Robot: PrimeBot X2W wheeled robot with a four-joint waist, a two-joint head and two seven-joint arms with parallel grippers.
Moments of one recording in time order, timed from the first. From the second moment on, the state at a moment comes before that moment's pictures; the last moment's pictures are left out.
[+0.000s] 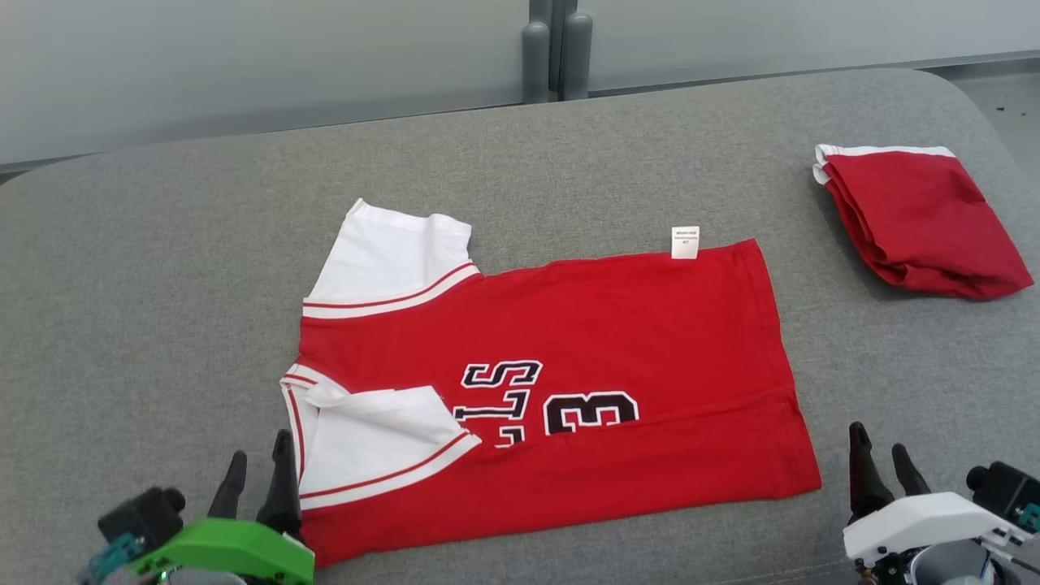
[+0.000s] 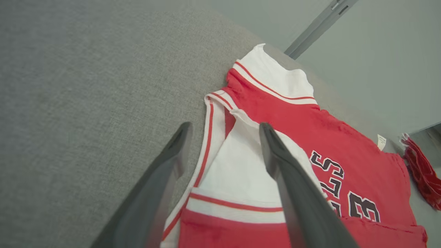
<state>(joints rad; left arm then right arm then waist) -0.05 0.20 -0.23 0.43 -0.92 -0.03 -0.25 -0.07 -0.07 -0.12 0.51 0.64 0.13 -0.18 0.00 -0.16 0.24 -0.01</state>
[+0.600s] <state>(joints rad) -0.62 0.27 -0.39 0.63 -0.72 -0.01 -0.01 -0.13 -0.08 -0.05 0.17 0.53 0.13 0.00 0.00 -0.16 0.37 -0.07</state>
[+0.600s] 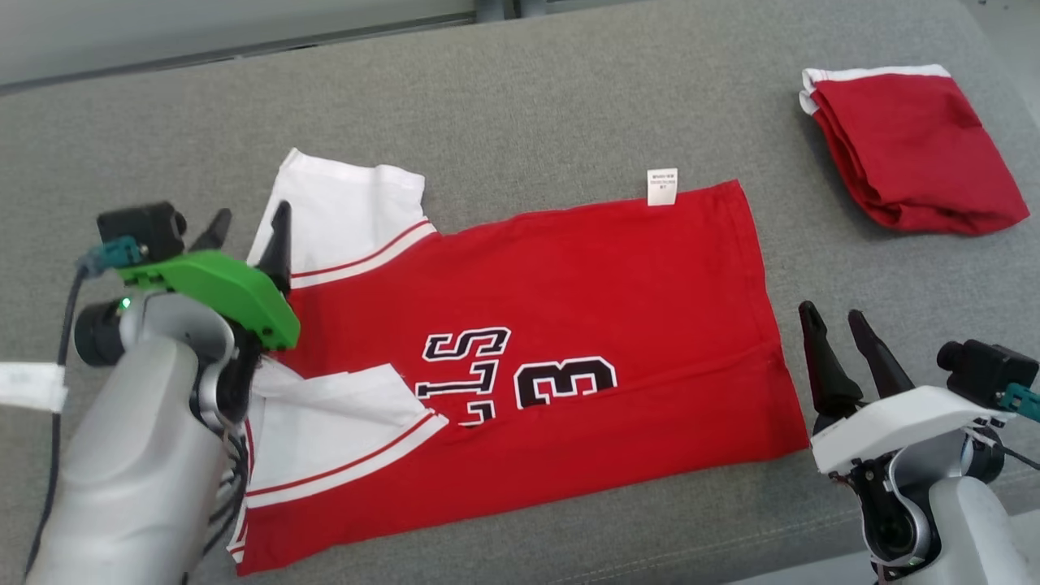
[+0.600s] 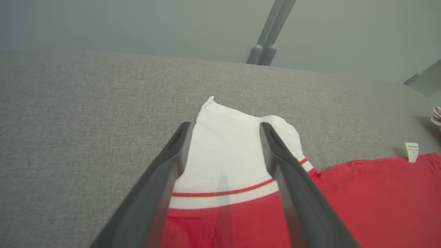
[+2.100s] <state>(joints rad) -1.07 0.26 -0.51 1.00 -0.61 -0.03 0.06 -0.33 -0.15 0.00 0.01 0.46 0.13 0.16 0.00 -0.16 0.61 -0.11</state>
